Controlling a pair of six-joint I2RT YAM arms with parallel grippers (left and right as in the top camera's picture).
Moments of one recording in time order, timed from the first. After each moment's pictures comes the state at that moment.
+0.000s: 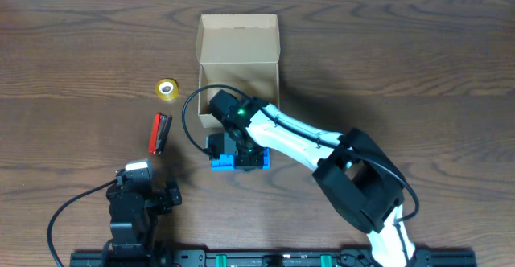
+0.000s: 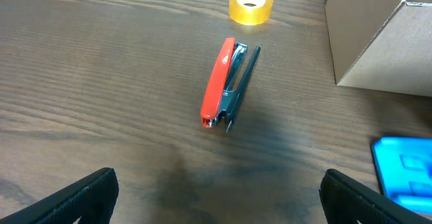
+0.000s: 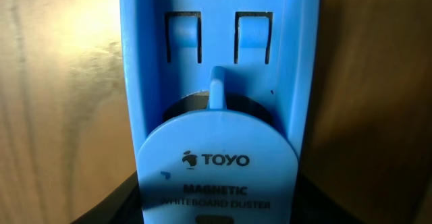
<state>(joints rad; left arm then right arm) -0.01 0.01 0.17 -0.73 -0.11 -0.09 0.86 2.12 1.50 -0.94 -0.14 -0.72</state>
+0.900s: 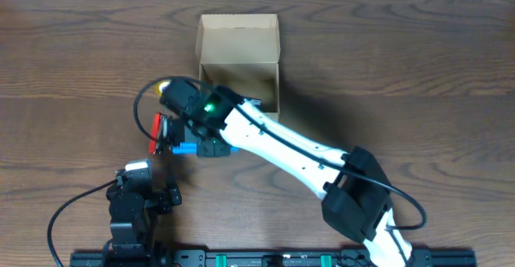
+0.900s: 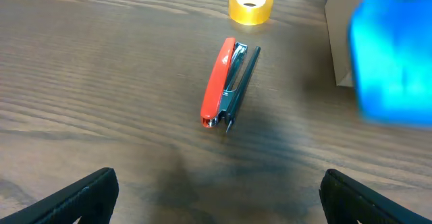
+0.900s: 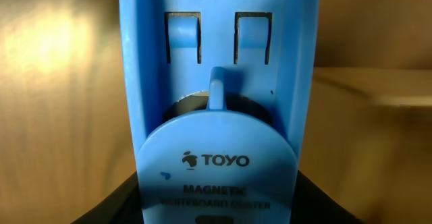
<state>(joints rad) -0.01 0.01 0.17 -0.73 -0.11 -0.09 0.98 2.15 1.97 -1.16 0.03 -0.62</state>
